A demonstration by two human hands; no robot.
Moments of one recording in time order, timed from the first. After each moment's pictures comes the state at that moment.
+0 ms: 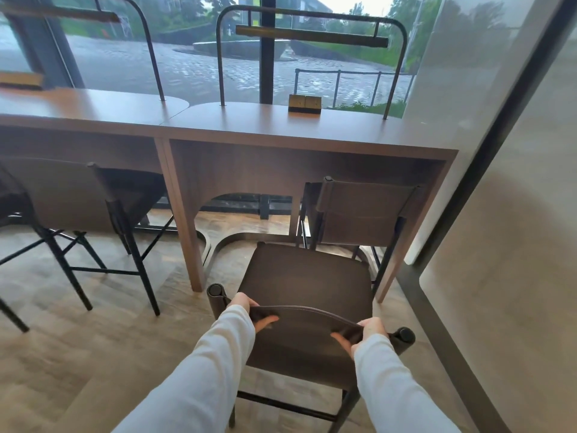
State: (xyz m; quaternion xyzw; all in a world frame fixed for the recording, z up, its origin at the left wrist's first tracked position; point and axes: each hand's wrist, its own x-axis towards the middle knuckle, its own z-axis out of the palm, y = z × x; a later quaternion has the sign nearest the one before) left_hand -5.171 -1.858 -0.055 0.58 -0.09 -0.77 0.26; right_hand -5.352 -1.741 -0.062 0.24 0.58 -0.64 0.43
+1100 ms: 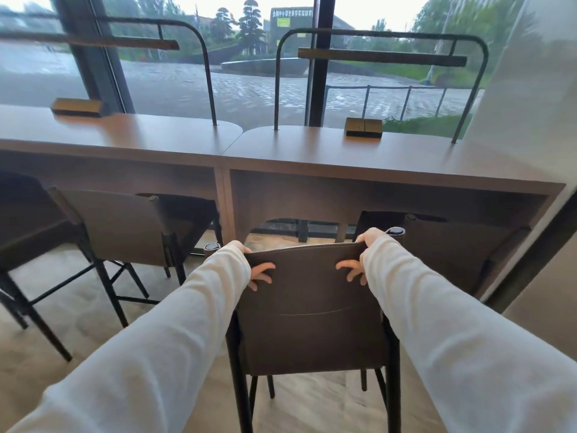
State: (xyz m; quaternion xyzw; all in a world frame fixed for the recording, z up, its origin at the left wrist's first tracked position) left_hand -5.028 -2.113 0.064 0.50 0.03 -0.79 0.35; right_hand -5.255 -2.055 0.083 0.05 0.67 -0.51 0.53
